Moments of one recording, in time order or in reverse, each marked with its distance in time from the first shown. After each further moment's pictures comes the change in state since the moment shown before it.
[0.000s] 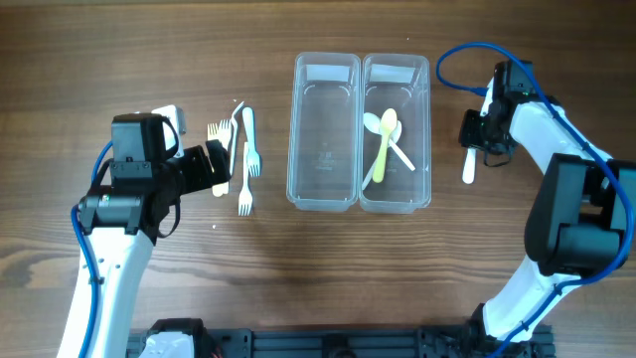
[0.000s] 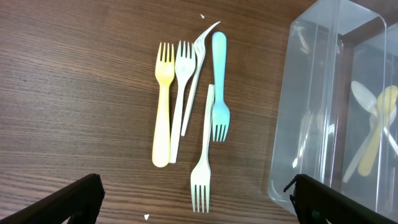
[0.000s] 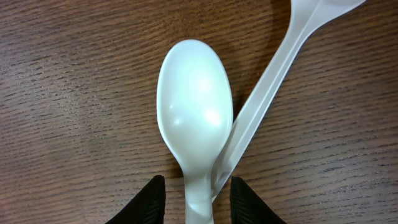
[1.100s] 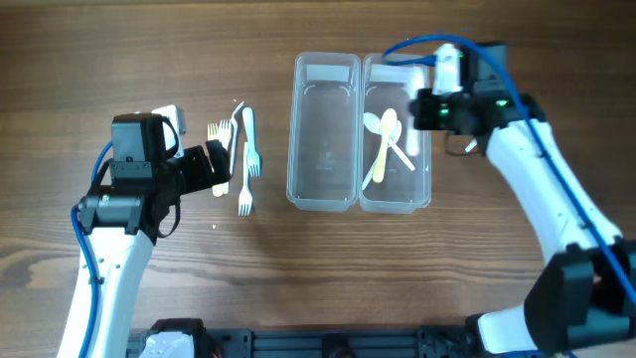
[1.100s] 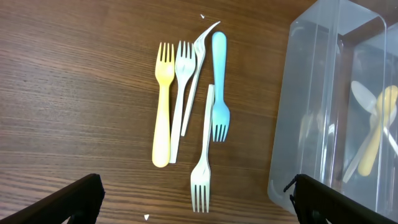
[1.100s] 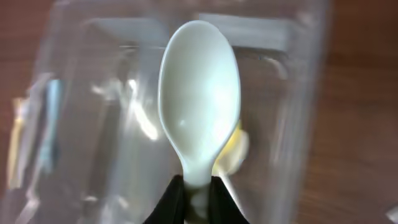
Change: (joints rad) left arm 0.000 0.000 0.000 0.000 0.000 0.000; right arm 0.283 -0.347 -0.008 0.021 -0.262 0.022
